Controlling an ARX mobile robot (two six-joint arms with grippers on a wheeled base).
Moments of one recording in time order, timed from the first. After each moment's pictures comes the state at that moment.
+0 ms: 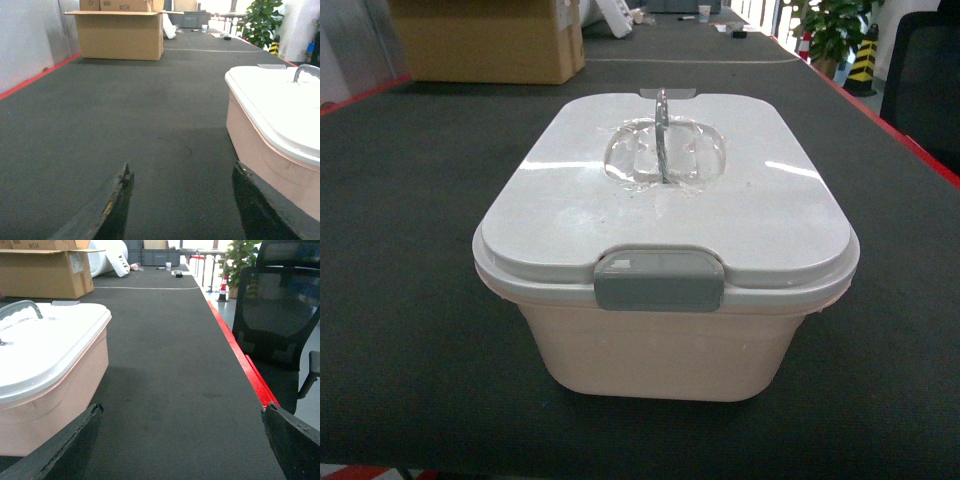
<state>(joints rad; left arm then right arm) 0.00 0.01 0.01 0.00 0.00 0.00 0.00 0.00 0.01 -0.01 0.00 0.00</state>
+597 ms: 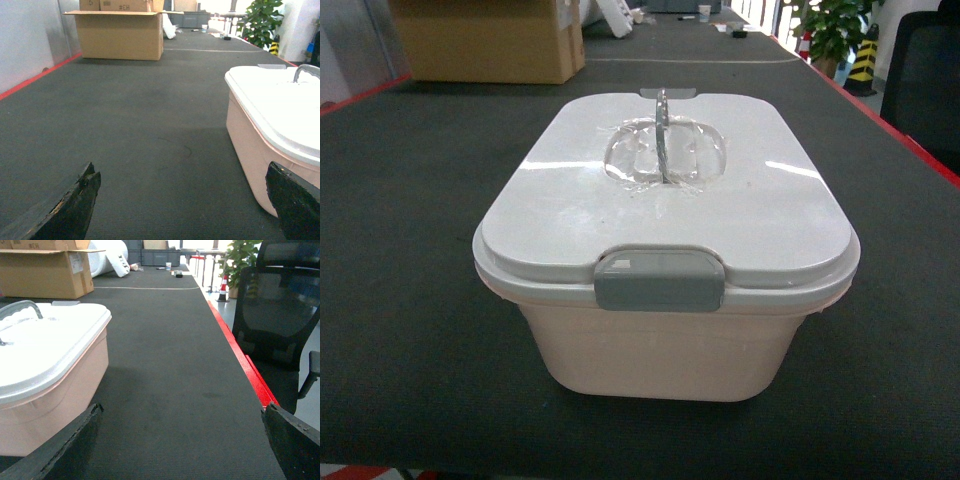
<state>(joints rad) 0.00 0.01 0.01 0.00 0.00 0.00 0.00 0.00 0.01 -0.01 0.00 0.00</state>
